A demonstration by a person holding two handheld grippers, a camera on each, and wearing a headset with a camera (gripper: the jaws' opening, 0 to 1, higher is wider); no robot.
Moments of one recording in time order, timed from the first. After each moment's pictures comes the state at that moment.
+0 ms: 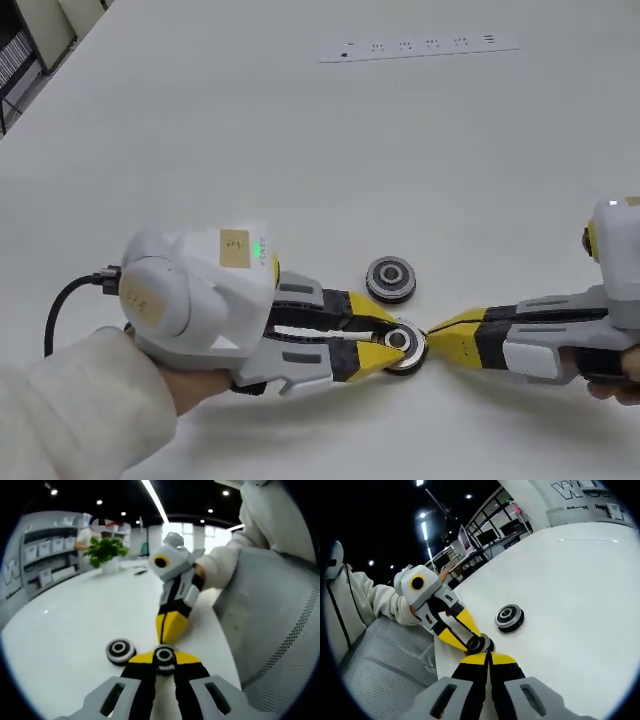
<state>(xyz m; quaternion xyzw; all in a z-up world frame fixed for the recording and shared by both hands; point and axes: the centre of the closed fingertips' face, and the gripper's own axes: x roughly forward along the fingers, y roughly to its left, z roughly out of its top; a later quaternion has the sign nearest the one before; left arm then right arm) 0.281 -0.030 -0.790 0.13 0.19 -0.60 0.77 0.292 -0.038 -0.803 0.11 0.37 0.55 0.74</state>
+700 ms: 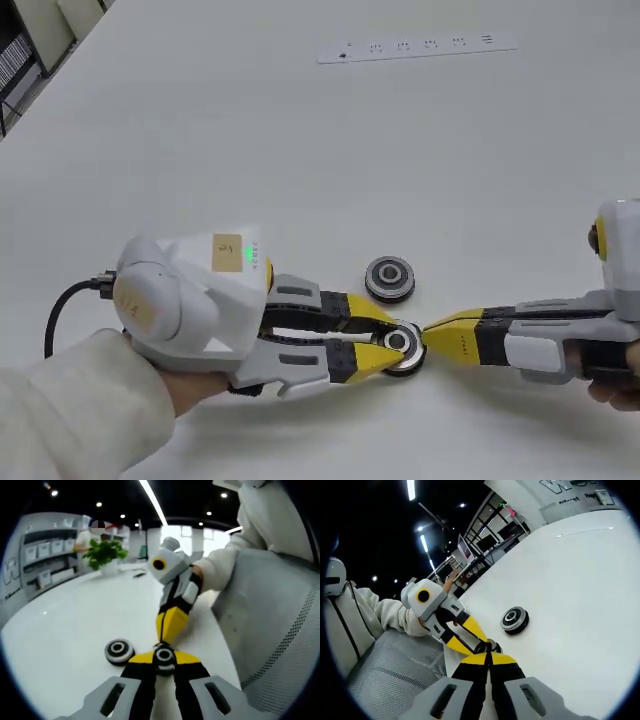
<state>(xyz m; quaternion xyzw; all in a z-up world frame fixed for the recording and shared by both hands) 0.281 -0.031 -0.789 0.13 0.18 -0.61 0.76 0.287 -0.032 -0.791 0.15 0.36 0.56 0.73</state>
